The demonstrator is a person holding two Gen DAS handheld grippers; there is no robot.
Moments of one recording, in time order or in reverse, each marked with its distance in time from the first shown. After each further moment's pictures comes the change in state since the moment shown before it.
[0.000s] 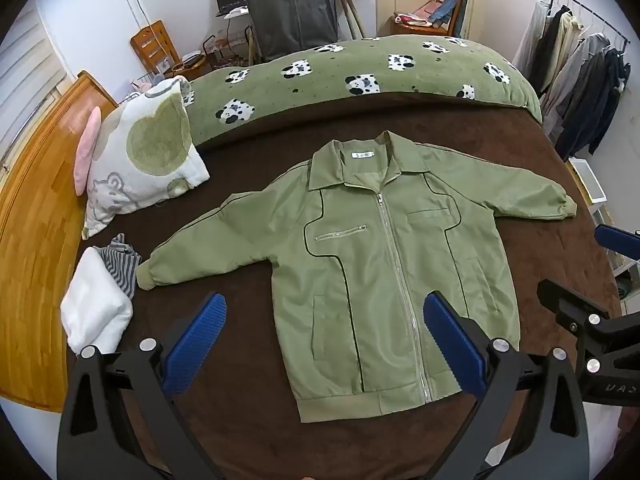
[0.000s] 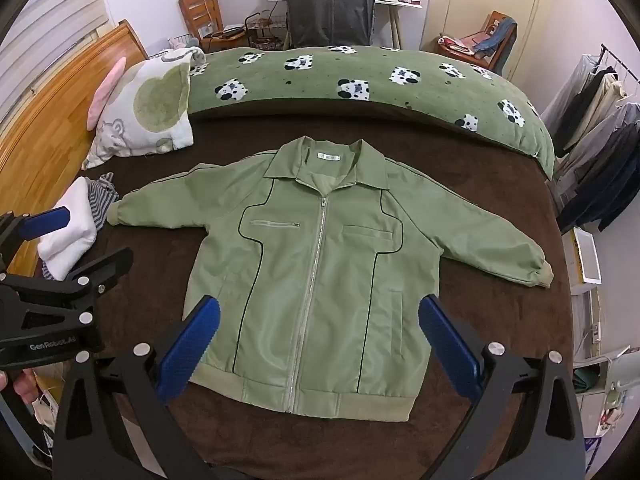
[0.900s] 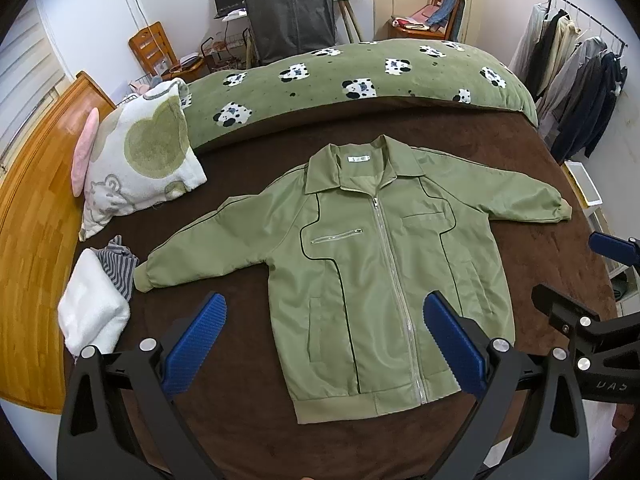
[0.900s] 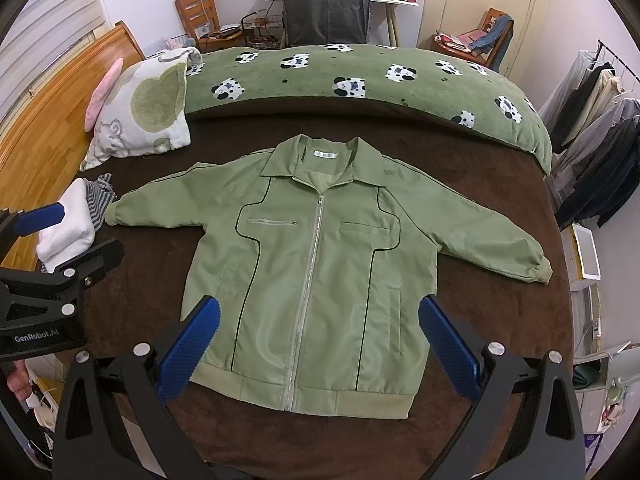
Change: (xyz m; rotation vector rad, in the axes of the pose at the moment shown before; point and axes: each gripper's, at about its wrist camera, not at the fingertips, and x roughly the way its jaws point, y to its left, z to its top) left arm -0.008 0.001 0.002 -0.002 -0.012 -0.023; right arm 0.001 -0.003 -0.003 0.002 0.007 -0.001
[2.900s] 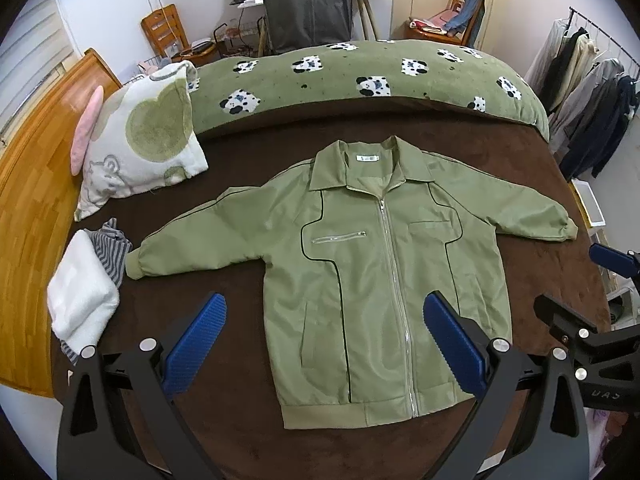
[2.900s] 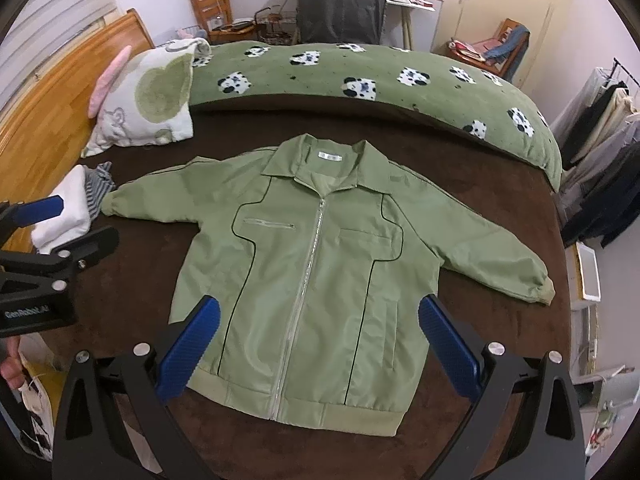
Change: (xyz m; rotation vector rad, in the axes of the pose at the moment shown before) left arm 0.028 0.009 0.006 -0.078 0.022 -0.003; right arm 0.029 -0.003 0.010 -0.044 0.010 0.003
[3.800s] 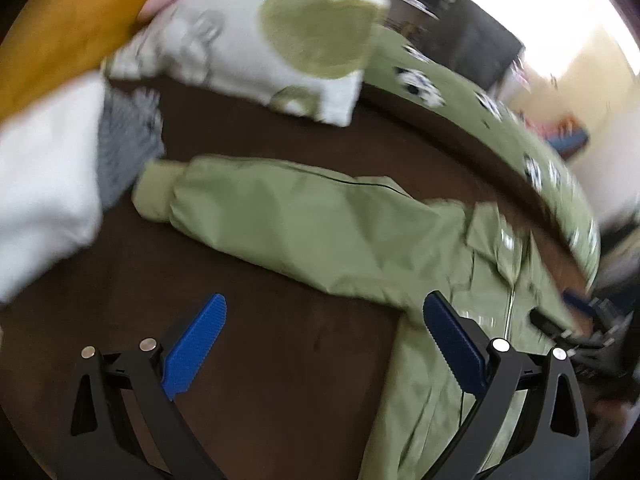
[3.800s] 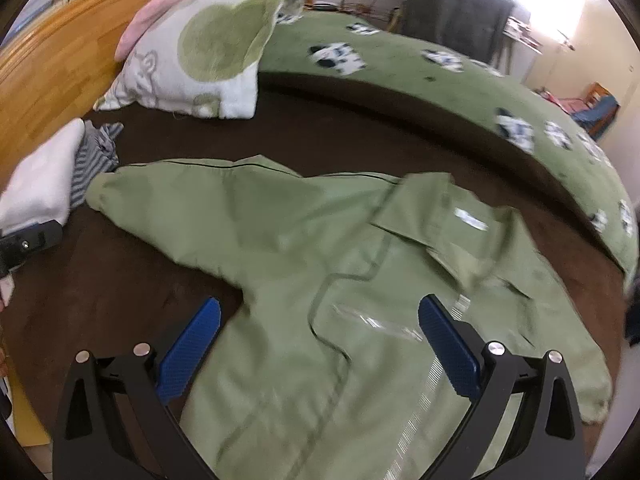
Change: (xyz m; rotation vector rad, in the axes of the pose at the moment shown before) left arm 0.237 0.305 -0.064 -0.599 -0.086 -0.131; right arm 0.281 0.215 0.101 -0.276 -0.028 0.081
